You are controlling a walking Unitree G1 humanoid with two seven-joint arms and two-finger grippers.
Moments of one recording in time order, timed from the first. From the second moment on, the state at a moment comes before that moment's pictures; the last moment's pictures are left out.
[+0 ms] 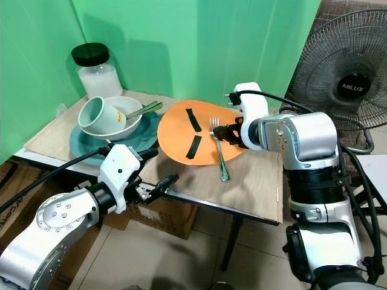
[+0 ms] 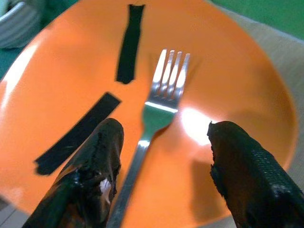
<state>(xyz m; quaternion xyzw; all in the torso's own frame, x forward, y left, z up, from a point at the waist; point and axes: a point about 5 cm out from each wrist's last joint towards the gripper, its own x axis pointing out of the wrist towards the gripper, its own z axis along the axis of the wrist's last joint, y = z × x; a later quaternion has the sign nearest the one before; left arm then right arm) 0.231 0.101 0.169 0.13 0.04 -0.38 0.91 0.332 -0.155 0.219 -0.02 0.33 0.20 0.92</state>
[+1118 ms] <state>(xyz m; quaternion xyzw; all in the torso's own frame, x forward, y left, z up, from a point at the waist) 0.231 0.101 0.170 0.13 0.04 -0.38 0.91 0.326 -0.135 0.194 0.01 0.38 0.20 0.90</state>
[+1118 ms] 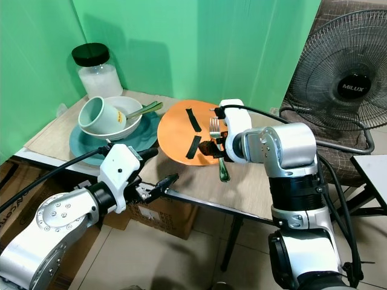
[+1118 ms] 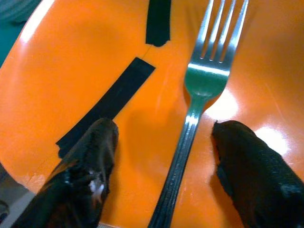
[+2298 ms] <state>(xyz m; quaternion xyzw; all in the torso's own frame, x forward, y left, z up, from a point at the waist) 0.232 0.100 0.171 0.13 0.04 -0.39 0.91 0.328 -0.136 0.192 0.00 0.38 0.19 0.90</state>
